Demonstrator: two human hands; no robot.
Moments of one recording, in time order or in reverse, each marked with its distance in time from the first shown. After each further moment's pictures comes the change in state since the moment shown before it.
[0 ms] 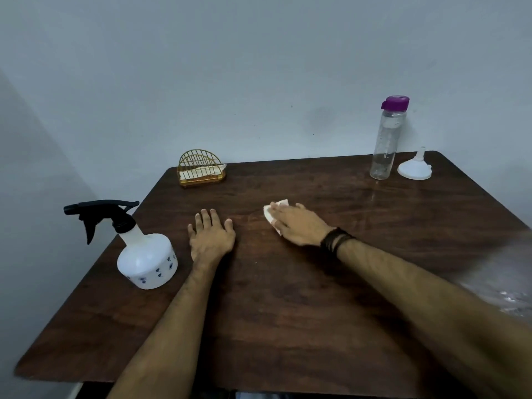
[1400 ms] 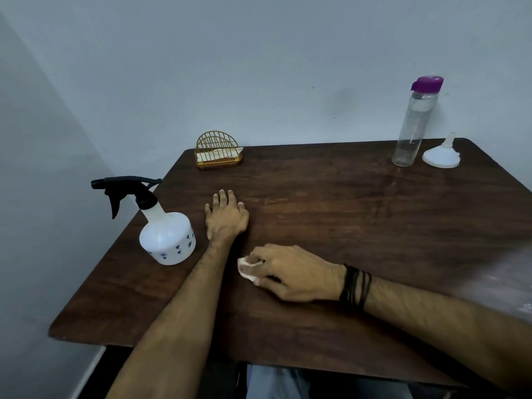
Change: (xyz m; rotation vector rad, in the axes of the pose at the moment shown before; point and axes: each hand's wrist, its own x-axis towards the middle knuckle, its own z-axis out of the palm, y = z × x) left_hand 0.004 -0.007 -0.005 -0.014 0.018 0.057; right_hand -0.072 -0.092 0.030 0.105 0.072 -0.548
